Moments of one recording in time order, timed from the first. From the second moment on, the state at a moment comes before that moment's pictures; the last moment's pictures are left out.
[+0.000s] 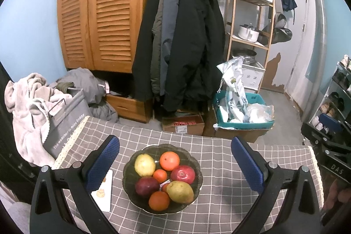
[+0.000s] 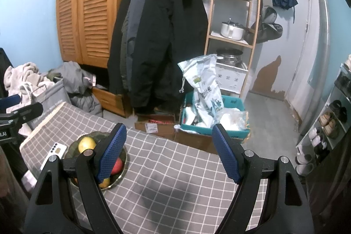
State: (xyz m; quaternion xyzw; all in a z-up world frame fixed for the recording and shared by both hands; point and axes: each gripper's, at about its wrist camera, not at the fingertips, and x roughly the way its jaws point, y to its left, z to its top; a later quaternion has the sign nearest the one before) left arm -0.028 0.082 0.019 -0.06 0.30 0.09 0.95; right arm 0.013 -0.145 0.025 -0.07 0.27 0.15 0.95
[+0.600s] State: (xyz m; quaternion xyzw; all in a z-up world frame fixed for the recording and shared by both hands) left arm -0.030 0.076 0.018 -0.05 0.30 0.09 0.95; right arm 0.013 -0.145 0.026 -0.07 0.27 0.15 0.95
